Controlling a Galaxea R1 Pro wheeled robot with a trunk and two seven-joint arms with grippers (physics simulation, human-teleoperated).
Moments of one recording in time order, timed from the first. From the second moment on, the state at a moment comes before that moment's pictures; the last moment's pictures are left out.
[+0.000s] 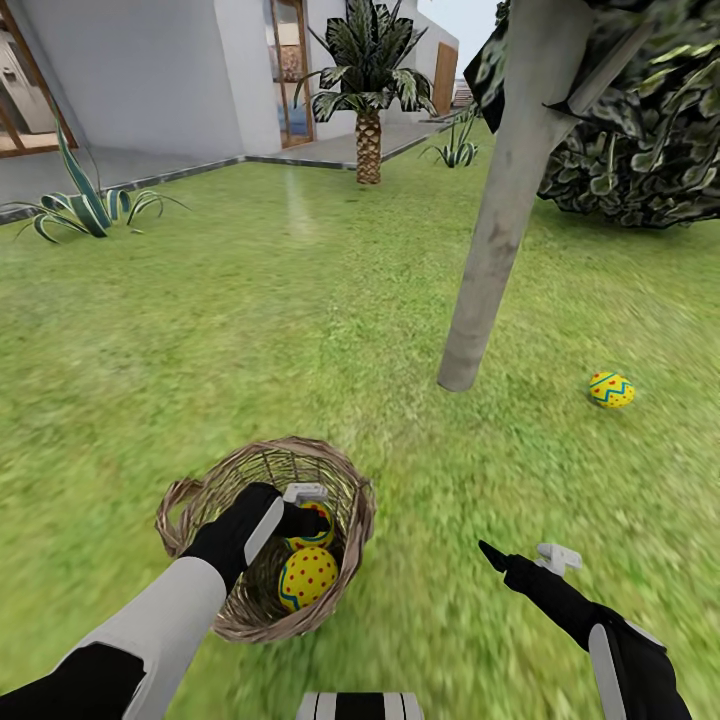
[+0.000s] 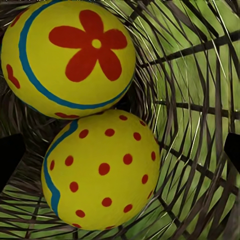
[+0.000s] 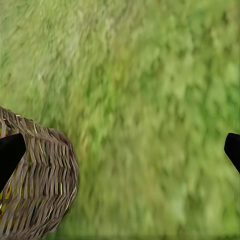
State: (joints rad) left arm -0.83 -0.08 -0.22 -0.59 0.26 0.79 -0.01; right arm -0.26 0.05 -0.50 -1.25 -0.07 0.49 0.63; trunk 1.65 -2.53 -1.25
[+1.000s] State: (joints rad) left arm -0.83 -0.08 -0.21 -0.59 0.26 0.80 -0.01; right arm -0.26 0.05 -0.50 -1.24 -0.07 0.49 0.63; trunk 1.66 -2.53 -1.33
